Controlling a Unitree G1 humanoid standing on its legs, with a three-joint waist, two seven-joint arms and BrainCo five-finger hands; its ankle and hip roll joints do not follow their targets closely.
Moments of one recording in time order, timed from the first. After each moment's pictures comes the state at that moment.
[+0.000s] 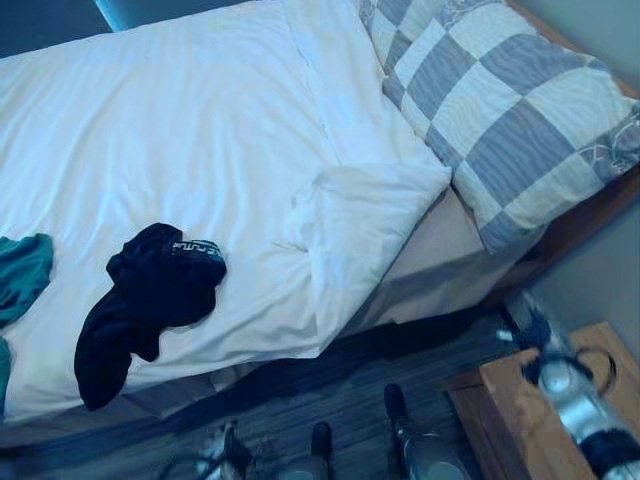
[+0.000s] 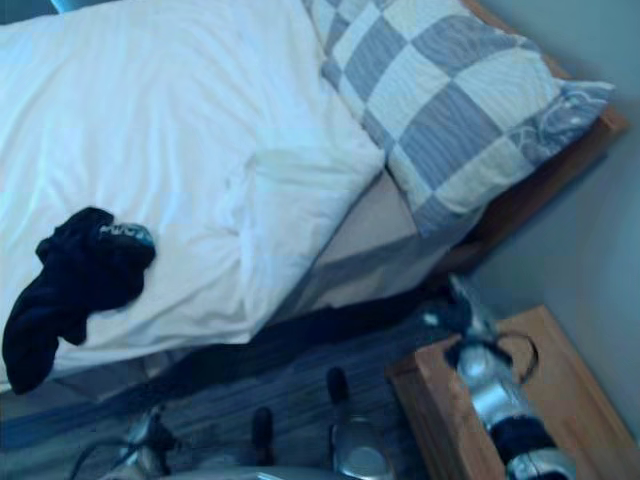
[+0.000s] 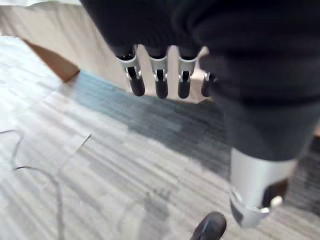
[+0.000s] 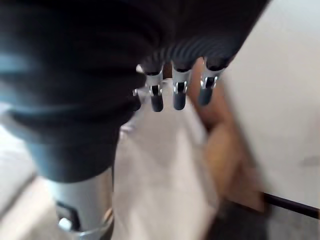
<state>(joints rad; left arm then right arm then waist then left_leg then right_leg) -0.01 0.26 -0.27 1.21 0.40 0.07 0.28 -0.22 -0.64 0.20 0.39 -0.35 0.03 -0.32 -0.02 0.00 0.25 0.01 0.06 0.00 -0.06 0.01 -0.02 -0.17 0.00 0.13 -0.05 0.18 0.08</state>
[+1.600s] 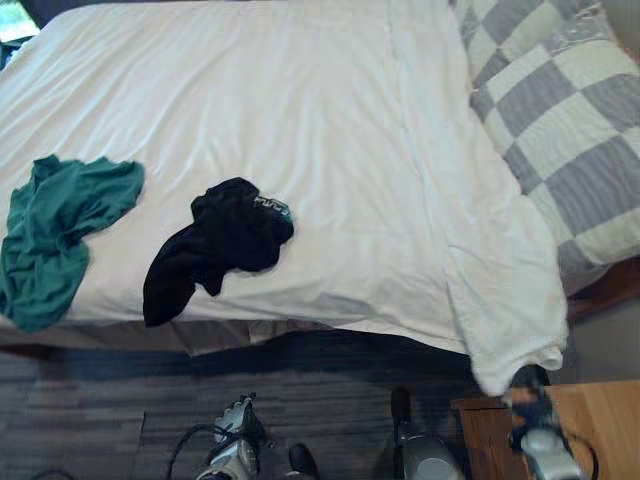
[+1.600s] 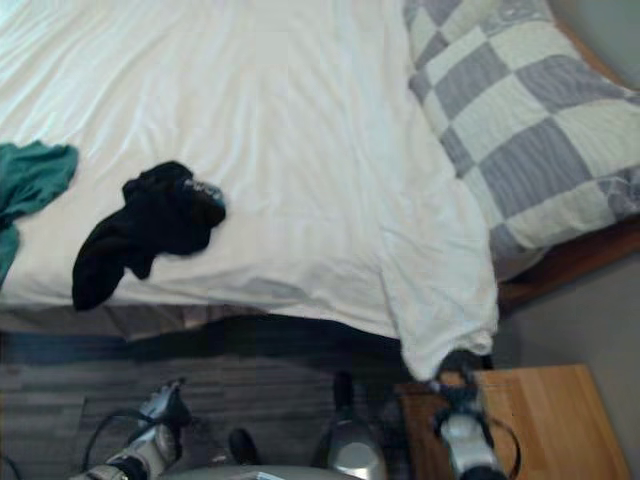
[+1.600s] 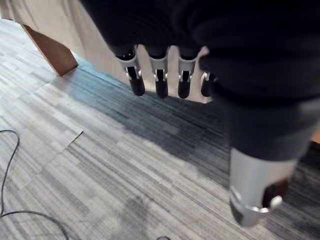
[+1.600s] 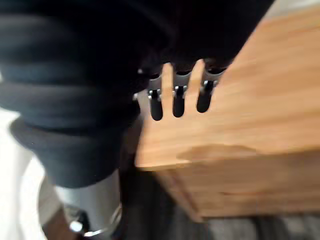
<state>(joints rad) -0.12 0.25 -0.39 1.16 0.48 0.10 0.31 0.06 -0.25 -0.06 0.94 0.07 0.05 -0.43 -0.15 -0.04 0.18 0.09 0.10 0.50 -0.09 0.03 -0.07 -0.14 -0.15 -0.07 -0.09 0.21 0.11</state>
